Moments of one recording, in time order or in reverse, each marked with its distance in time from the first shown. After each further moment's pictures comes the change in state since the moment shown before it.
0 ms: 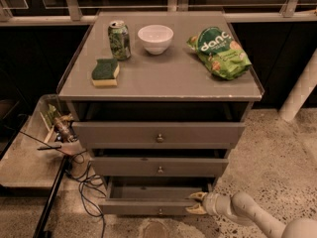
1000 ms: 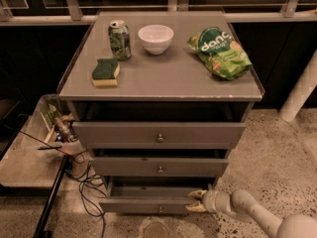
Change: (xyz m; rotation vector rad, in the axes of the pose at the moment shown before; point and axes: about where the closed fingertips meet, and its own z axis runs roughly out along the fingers) arm -0.004 -0.012 0.006 -0.008 -0.001 -0.005
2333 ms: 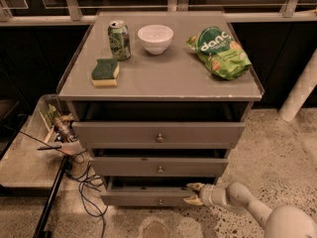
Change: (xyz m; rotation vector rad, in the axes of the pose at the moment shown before) arm -0.007 -0.021 0.015 -0.010 0.012 -0.002
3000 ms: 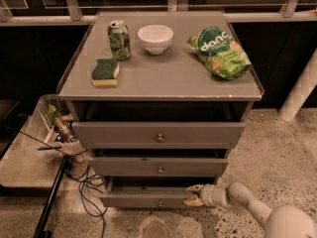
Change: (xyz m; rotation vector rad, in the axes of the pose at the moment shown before) arm 0.000 0.000 0.000 0.000 0.000 0.000
